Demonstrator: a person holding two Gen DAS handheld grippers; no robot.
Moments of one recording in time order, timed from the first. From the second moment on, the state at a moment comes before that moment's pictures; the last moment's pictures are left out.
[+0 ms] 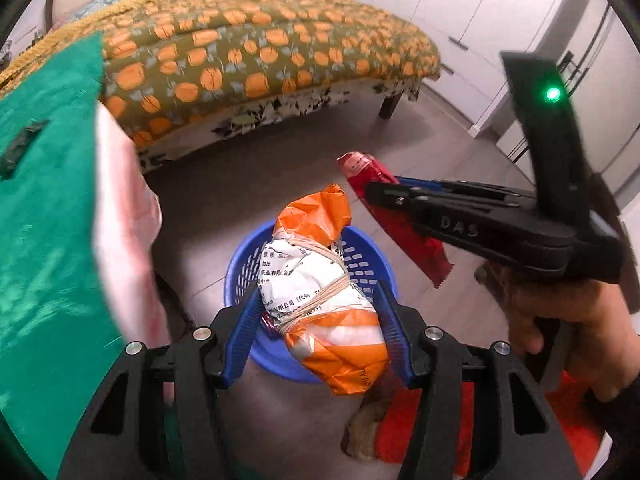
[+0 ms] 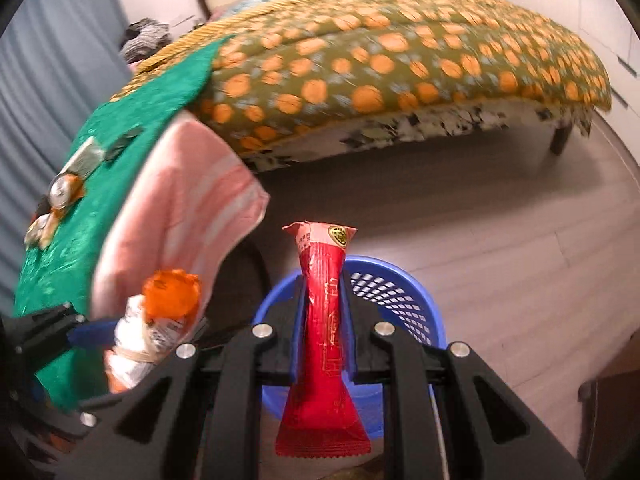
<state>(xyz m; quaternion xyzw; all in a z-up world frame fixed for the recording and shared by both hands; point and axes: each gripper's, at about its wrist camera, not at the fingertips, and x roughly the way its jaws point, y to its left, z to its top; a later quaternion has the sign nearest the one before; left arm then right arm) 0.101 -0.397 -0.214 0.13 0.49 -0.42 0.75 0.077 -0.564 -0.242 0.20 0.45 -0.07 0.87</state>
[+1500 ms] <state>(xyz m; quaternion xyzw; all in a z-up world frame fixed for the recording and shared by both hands) 0.097 -0.082 -0.154 0.06 0.41 -0.25 0.87 0.084 -0.268 -0.161 0.00 0.36 0.07 0.93</state>
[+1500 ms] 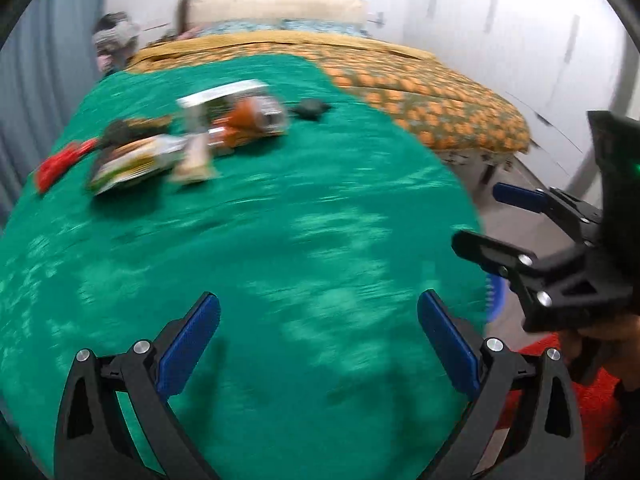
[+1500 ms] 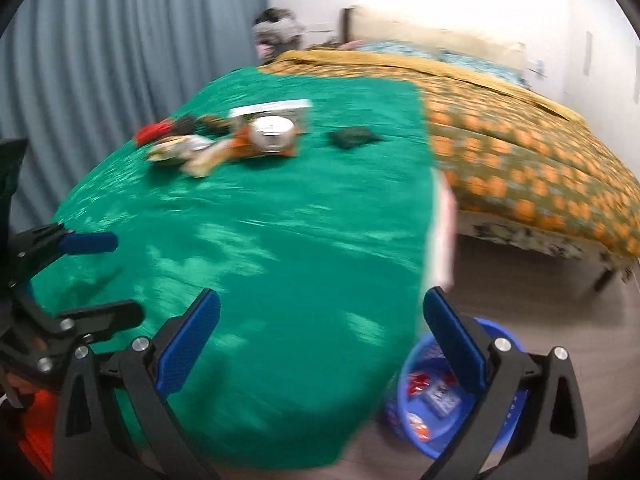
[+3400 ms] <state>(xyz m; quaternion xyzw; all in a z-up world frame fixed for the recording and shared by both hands) 0.163 0.035 -0.160 0.06 0.43 -0.15 0.89 0.163 -0.194 -0.193 0.02 0.41 0.10 0.90</state>
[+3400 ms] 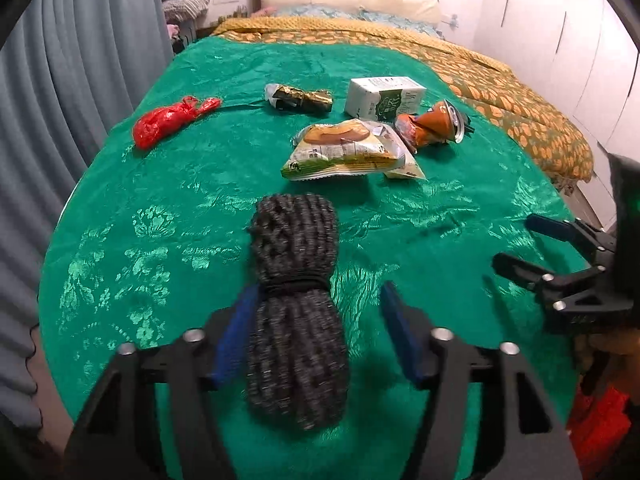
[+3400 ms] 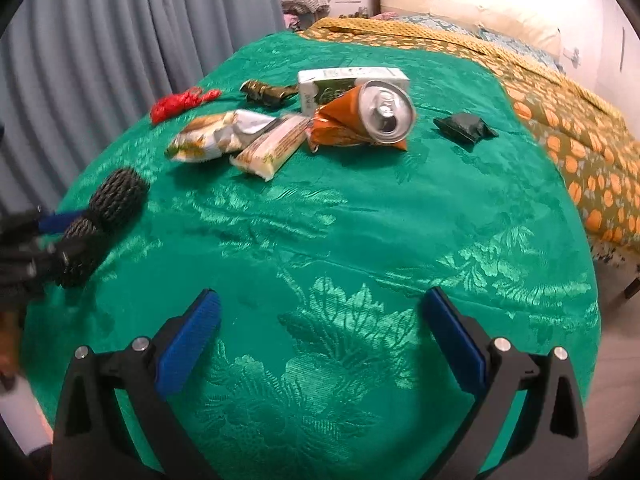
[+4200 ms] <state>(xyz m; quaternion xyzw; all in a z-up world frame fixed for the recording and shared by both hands) 0.176 0.041 -0.181 0.06 0.44 -0.12 0.89 0.277 -0.139 -0.180 0.01 0.45 0.14 0.88</state>
